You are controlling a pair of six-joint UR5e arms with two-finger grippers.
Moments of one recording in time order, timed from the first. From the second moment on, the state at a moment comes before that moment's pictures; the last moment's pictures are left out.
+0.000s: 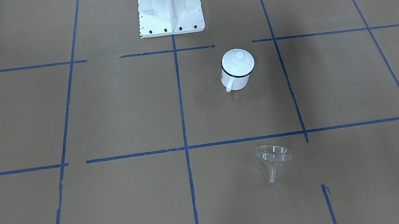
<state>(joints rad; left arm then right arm) -1.60 -1.56 -1.77 -1.56 -2.30 0.13 1.57 -1.68 1.66 -1.57 2.29 0.01</state>
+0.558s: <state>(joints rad) -1.51 -1.61 -1.93 -1.56 -2.28 -0.12 1.57 -1.68 1.66 -1.57 2.29 0.01</state>
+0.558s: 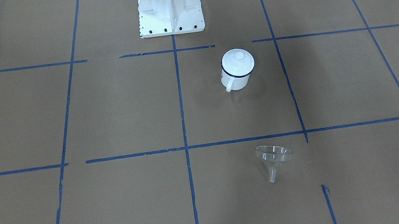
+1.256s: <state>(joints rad) -1.27 -1.66 -2.13 -1.56 -2.23 -0.42 1.57 -1.68 1.66 -1.57 2.29 0.01</state>
